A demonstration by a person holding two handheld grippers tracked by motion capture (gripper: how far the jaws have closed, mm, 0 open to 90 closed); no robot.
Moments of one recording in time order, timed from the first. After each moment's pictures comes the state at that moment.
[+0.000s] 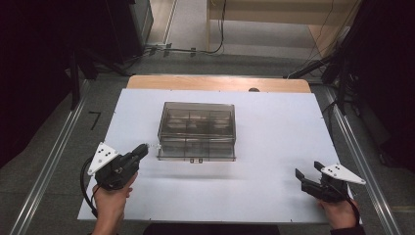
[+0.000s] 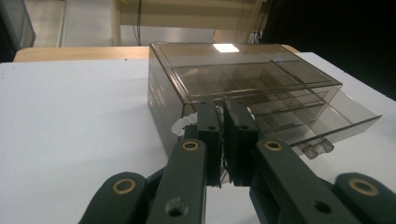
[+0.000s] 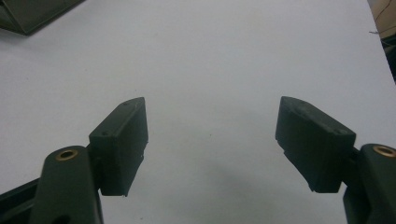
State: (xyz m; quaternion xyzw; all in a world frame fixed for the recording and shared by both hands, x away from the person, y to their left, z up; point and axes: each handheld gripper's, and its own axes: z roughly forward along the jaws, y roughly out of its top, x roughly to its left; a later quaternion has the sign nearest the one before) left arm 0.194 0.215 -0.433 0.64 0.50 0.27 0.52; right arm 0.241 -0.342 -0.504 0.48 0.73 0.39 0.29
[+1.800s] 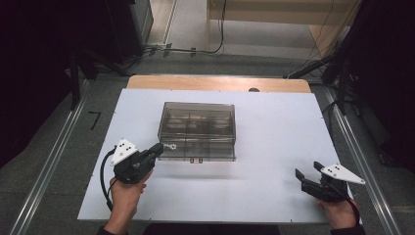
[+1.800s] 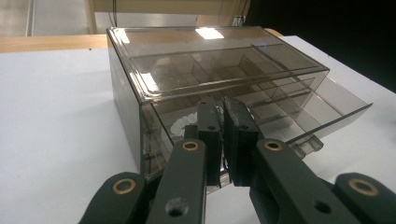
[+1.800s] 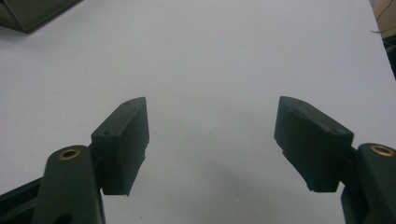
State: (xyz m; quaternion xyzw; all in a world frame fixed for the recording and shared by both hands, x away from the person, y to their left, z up) left arm 0.219 0.187 -0.444 0.67 0.48 0.24 0.51; right arm 0.241 -0.343 -0.504 0.48 0.74 0.38 0.29
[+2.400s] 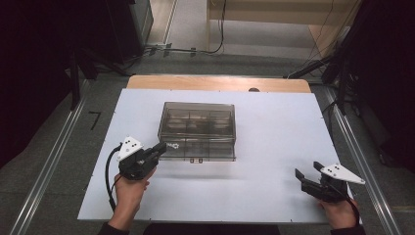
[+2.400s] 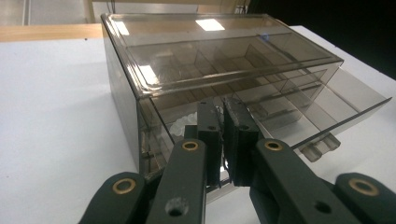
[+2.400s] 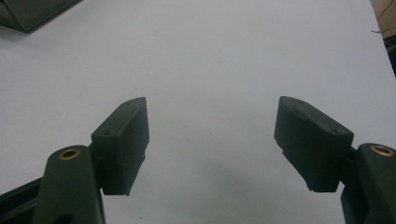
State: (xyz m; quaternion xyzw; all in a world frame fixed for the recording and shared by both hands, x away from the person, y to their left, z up) left arm 0.231 0.183 -0.452 0.68 0.48 0.23 0.50; right arm 0.241 -0.343 -0.504 0.48 0.74 0.38 0.29
